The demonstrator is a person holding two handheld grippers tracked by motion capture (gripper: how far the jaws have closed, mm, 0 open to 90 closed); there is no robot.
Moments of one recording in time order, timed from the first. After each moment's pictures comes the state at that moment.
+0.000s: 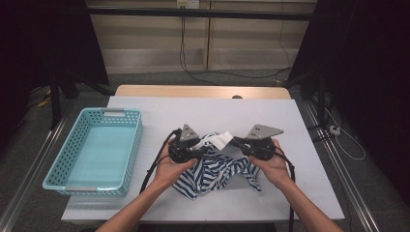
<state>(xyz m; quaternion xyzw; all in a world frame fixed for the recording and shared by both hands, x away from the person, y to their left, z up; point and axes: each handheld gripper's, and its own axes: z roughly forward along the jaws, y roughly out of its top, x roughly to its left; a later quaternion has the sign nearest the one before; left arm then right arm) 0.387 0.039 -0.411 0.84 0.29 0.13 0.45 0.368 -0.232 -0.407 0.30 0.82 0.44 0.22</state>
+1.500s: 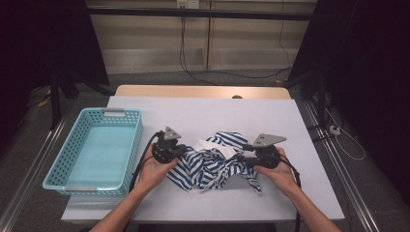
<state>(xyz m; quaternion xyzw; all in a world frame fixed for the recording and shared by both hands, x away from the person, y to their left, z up) 0.401 0.088 -0.426 0.83 0.38 0.15 0.38 0.367 -0.252 -0.441 0.33 0.83 0.41 0.18</state>
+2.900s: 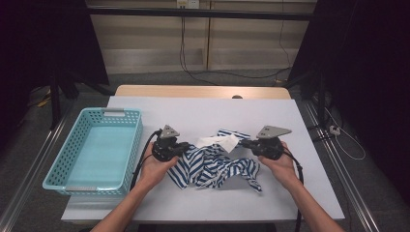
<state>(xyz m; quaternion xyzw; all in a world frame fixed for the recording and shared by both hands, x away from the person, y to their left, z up) 0.403 0.085 -0.422 0.82 0.35 0.12 0.45 0.381 -0.269 -0.422 0.34 0.81 0.43 0.21</state>
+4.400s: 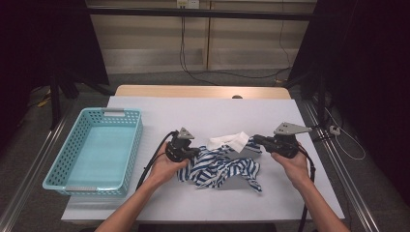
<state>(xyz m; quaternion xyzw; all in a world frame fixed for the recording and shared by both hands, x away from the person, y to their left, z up) 0.414 0.051 -0.442 0.86 0.31 0.08 0.39 0.371 -0.298 -0.406 0.37 0.78 0.45 0.21</state>
